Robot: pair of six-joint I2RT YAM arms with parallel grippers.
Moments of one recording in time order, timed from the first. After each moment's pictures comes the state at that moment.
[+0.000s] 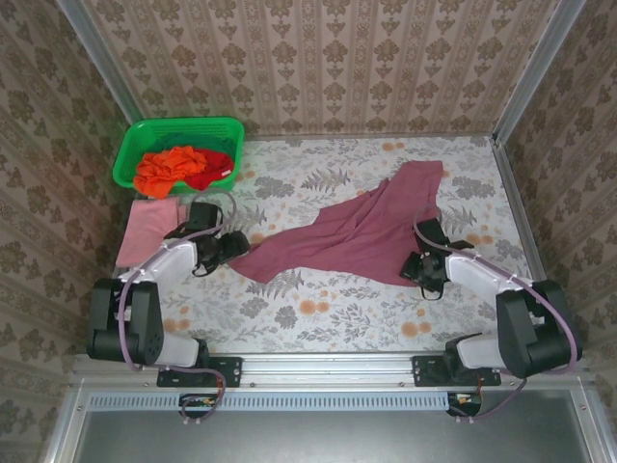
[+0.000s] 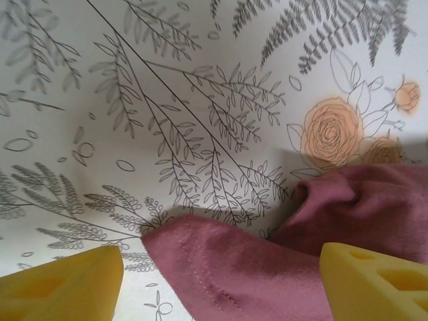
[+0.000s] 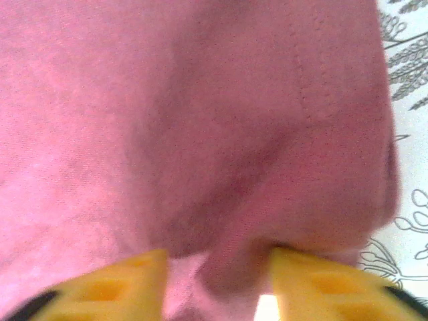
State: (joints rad) left arm -0.19 1.41 0.74 -0.46 0.14 -0.56; right arm 0.20 1.36 0.63 -0.58 0.01 0.72
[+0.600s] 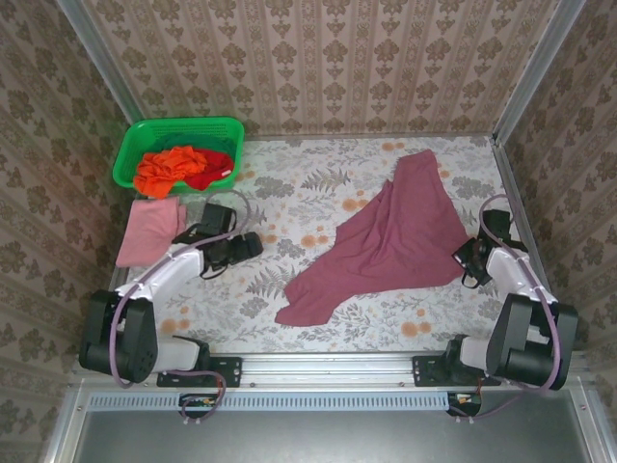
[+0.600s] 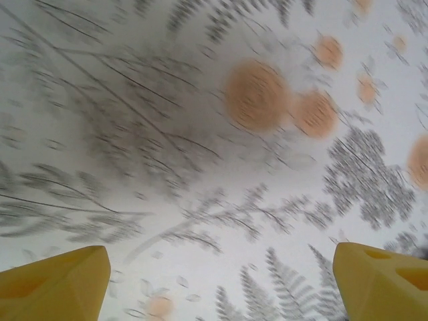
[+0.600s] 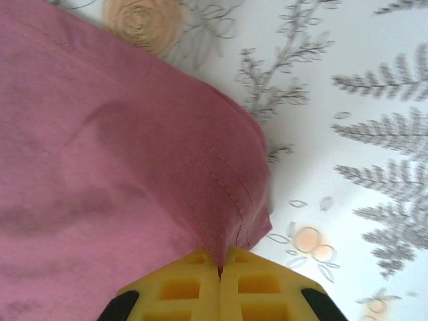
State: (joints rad) left arm -0.36 1.31 0.74 -0.49 0.09 -0.56; right arm -0.31 1.29 0.68 -0.58 0.02 0.65
